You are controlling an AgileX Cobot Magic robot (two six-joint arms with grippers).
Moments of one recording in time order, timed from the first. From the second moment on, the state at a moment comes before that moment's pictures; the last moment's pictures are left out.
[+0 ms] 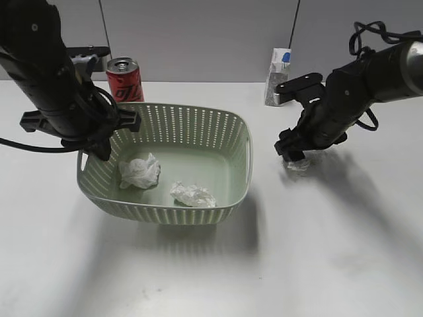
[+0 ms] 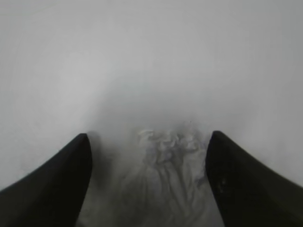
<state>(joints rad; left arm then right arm) -0.49 1.76 -1.17 -0.08 0.78 -0.25 0.34 2.10 -1.25 -0.19 0.33 0.08</state>
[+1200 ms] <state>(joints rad) -0.49 1.76 -1.17 -0.09 0.78 -0.25 0.35 1.82 -1.28 0.12 0.51 -0.07</state>
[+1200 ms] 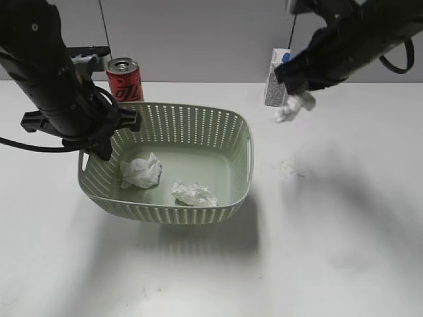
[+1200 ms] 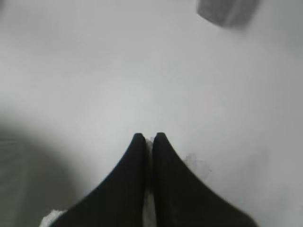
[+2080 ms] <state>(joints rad) -0.49 1.76 -1.17 -0.13 0.79 -0.25 0.66 1.79 -1.29 0.54 0.40 -0.58</state>
